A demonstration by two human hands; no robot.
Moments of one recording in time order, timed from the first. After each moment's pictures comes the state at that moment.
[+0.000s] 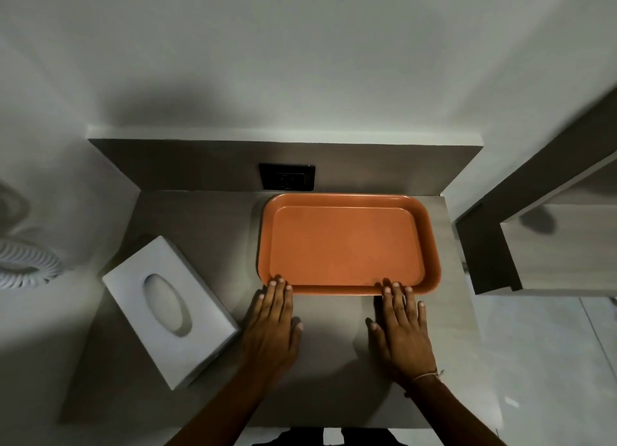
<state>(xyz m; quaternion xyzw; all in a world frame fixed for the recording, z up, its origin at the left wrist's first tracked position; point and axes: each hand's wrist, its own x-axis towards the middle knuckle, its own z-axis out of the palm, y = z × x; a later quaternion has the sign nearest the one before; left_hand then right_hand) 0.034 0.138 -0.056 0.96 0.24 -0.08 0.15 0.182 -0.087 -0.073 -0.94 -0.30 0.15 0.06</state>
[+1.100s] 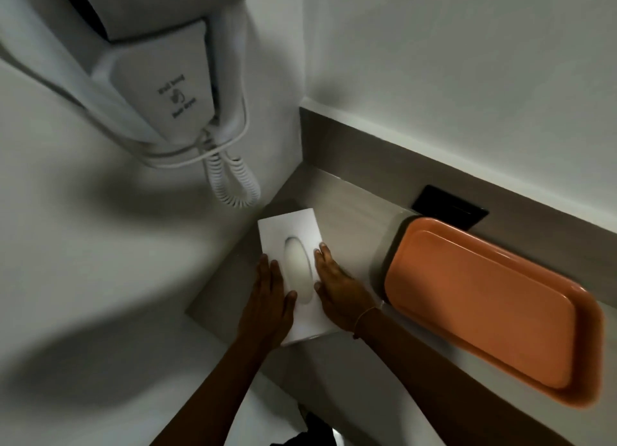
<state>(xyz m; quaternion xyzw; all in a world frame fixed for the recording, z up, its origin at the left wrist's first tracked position) -0.096 0.245 -0.024 0.80 0.53 0.03 0.29 0.080 0.204 -0.020 -0.69 -0.65 0.27 0.17</state>
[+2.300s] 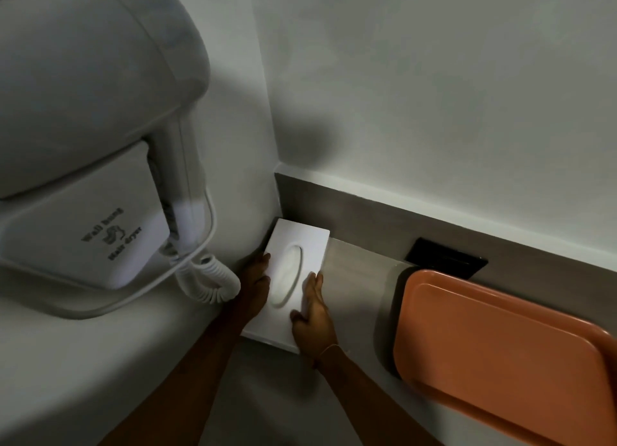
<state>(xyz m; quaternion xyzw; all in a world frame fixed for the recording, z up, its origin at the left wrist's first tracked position) -0.020 0.424 0.019 0.69 0.55 0.11 0.46 0.060 0.309 -0.030 -0.73 -0.36 0.40 0.42</state>
